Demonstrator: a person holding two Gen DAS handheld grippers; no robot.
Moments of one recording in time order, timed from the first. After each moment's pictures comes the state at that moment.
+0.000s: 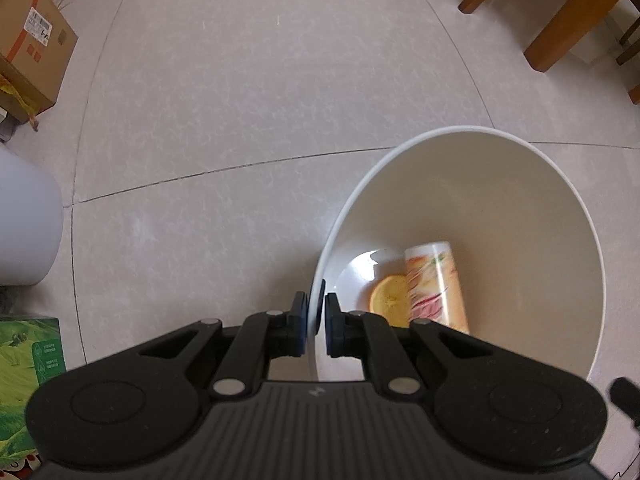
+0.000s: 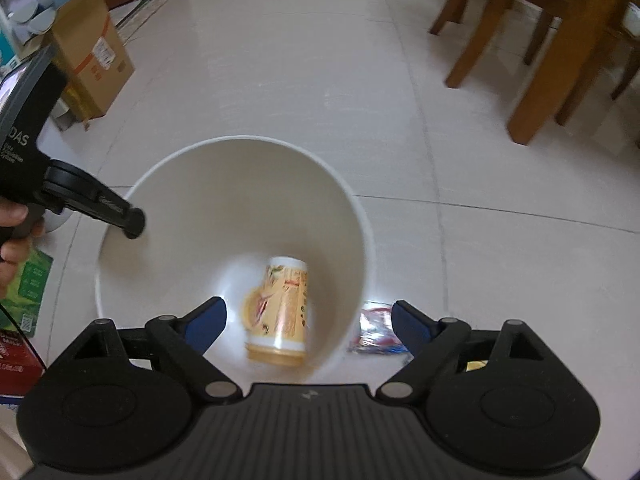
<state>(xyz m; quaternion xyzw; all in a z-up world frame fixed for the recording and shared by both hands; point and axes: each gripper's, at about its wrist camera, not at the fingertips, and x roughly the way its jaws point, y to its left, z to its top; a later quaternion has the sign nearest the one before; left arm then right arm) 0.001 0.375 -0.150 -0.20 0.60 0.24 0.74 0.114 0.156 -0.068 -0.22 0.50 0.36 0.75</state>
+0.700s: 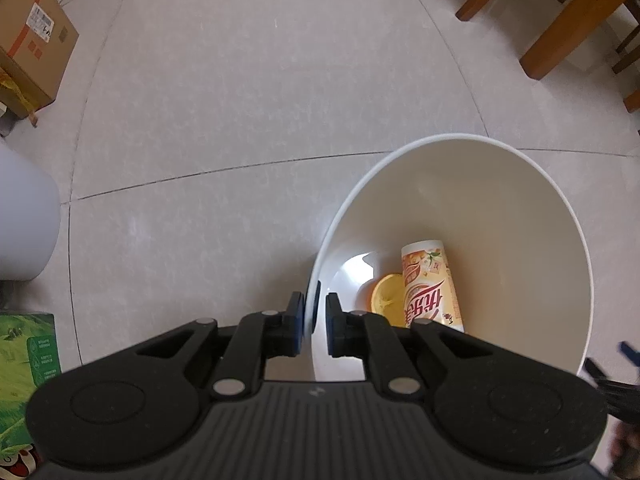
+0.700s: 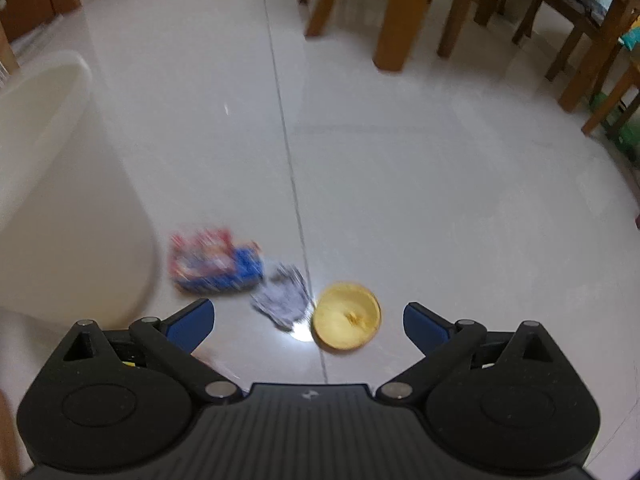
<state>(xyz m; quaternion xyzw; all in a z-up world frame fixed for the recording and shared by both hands) -0.004 0.380 -0.146 -0.21 0.59 0.24 0.74 0.170 -0.017 -0.227 -0.21 0.50 0.24 0.81</state>
